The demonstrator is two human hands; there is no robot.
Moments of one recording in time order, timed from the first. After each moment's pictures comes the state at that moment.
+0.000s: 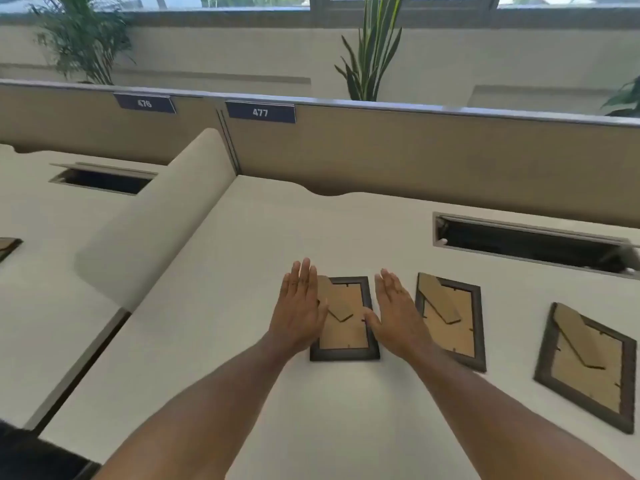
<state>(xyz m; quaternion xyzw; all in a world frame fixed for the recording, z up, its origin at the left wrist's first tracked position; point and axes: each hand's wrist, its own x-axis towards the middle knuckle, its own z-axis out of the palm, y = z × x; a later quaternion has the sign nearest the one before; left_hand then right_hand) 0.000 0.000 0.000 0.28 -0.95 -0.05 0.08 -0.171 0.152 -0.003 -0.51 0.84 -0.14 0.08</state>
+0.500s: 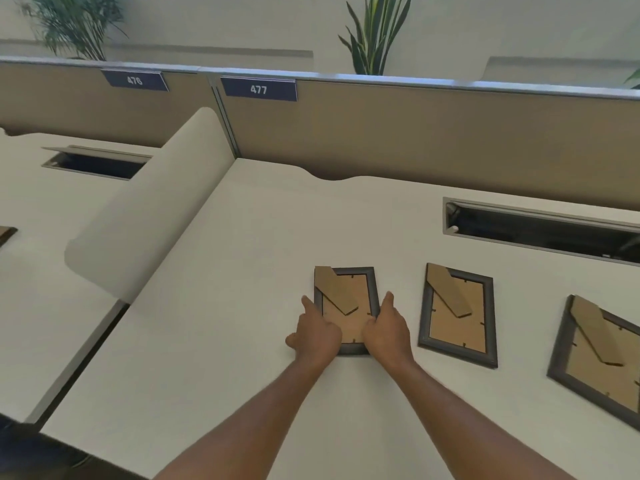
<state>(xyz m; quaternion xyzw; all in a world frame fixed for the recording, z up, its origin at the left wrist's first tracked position) -0.018 0.055 0.008 0.60 -0.71 -0.39 0.00 -0.120 0.134 -0.006 -0.23 0.88 -0.30 0.27</state>
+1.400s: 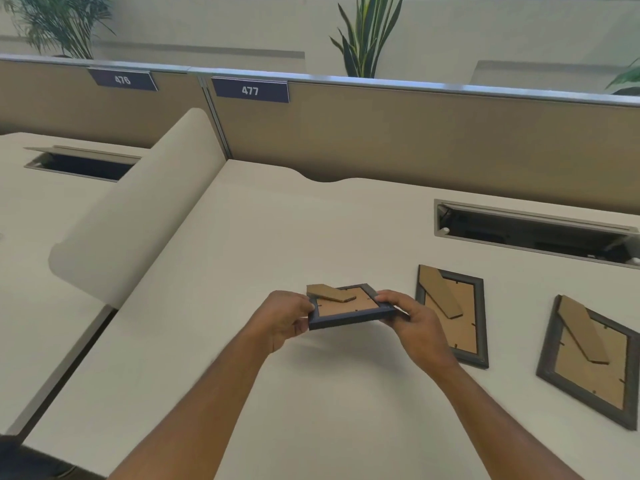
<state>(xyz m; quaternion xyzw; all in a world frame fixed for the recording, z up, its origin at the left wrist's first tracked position) -0.001 -0.003 0.059 0.57 -0.50 -0.65 0.04 -0.158 0.184 0.032 -0.31 0.71 -0.57 0.28</state>
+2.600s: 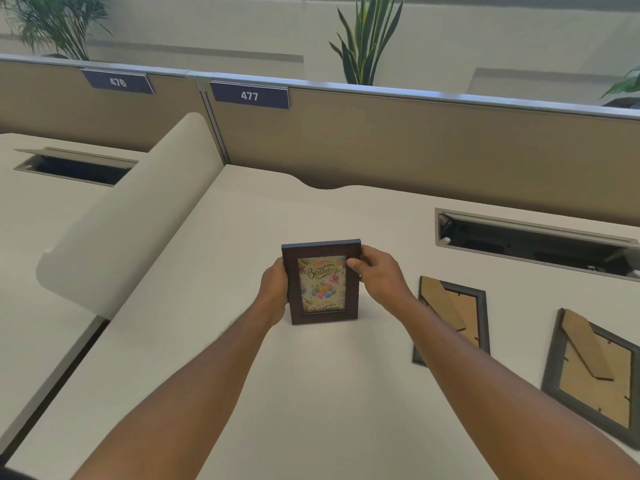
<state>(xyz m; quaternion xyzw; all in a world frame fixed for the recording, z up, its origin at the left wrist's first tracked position) -0.037 -0.069 0.033 0.53 -0.45 -0.69 0.19 -0.196 0.061 0.053 -0.30 0.74 -0.51 0.32</state>
